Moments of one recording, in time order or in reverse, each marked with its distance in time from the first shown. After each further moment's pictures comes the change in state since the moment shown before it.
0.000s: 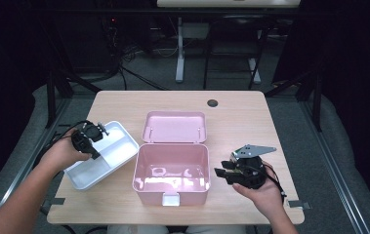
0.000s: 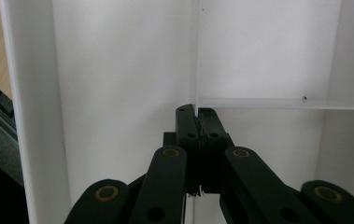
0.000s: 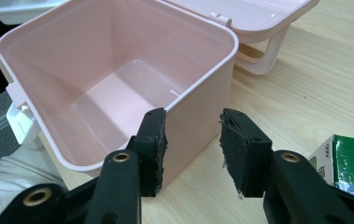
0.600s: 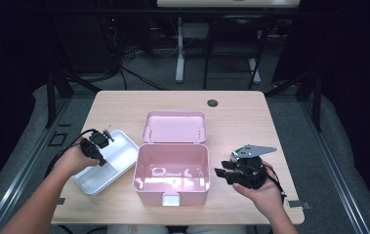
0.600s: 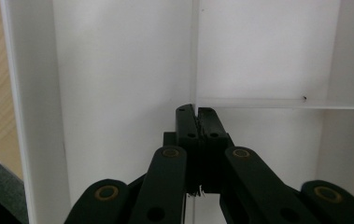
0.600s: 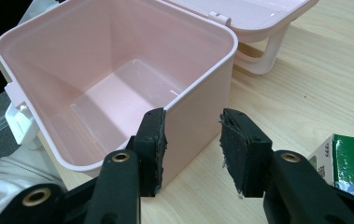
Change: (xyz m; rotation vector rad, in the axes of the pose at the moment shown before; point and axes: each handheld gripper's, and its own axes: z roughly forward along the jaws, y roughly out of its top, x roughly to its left) left arm 0.005 -0.001 0.053 0.023 -0.059 -0.072; right arm 0.000 -0.001 0.001 -0.001 0.000 0.004
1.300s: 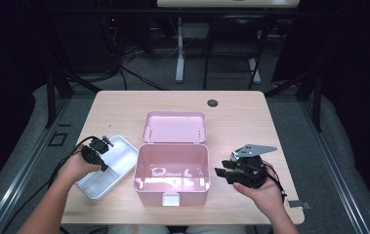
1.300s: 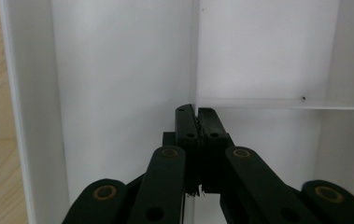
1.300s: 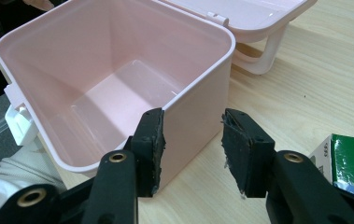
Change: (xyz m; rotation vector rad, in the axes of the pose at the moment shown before) left arm 0.006 -0.013 0.032 -0.054 -0.049 -0.068; right arm -0.003 0.000 0.000 -0.001 0.003 0.003
